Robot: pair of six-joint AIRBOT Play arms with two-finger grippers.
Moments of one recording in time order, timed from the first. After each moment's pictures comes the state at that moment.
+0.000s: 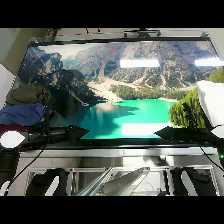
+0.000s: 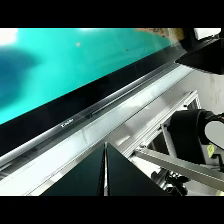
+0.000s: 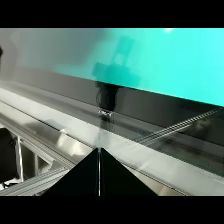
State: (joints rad) left arm -0.06 -0.58 0.59 0.63 -1.28 -1.24; right arm -0.25 -0.69 0.42 -0.65 1.35 1.15
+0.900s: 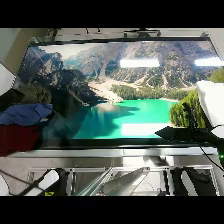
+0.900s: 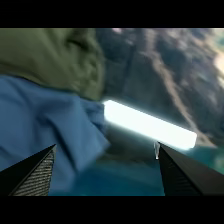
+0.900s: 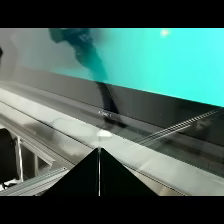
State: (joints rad) left arm 0.64 -1.18 1.19 1.09 -1.08 -1.18; right arm -0.25 -0.69 0.42 -0.65 1.34 1.15
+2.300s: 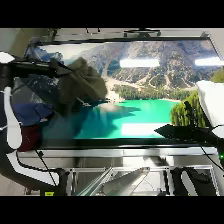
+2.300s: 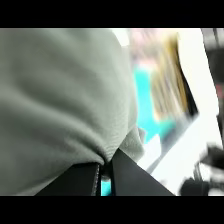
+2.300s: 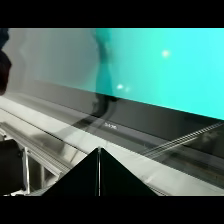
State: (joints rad) left arm 0.13 -1.69 1.76 0.57 -1.52 -1.18; right arm -0.25 -0.69 0.42 -0.61 1.31 1.15
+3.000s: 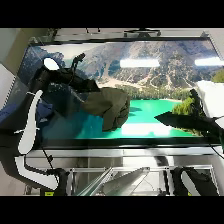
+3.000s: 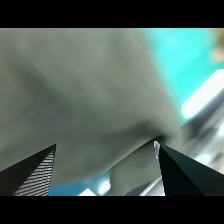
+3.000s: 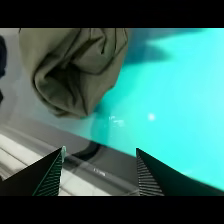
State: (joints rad) left arm -0.13 -1.69 1.64 0.95 -1.42 -1.23; right arm -0.20 -0.82 0.58 -0.58 1.16 1.06
